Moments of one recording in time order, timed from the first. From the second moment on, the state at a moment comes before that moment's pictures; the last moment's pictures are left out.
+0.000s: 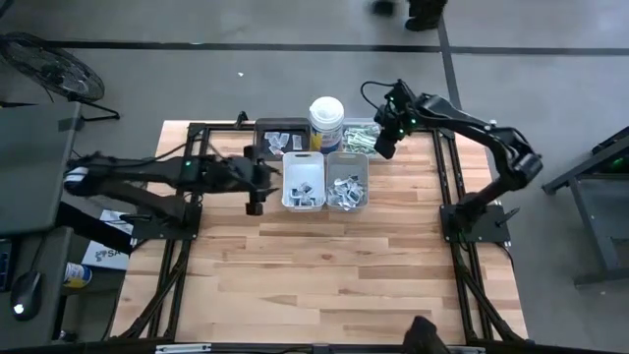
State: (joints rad) left arm -0.02 1.14 1.07 -0.66 -0.43 0.28; right arm -0.81 1.51 1.20 -0.78 -0.23 -0.23
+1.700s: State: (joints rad) left arm 0.33 0.40 0.03 0.38 0.01 -0.09; right arm -0.65 1.07 1.18 -0.67 -0.27 0.10
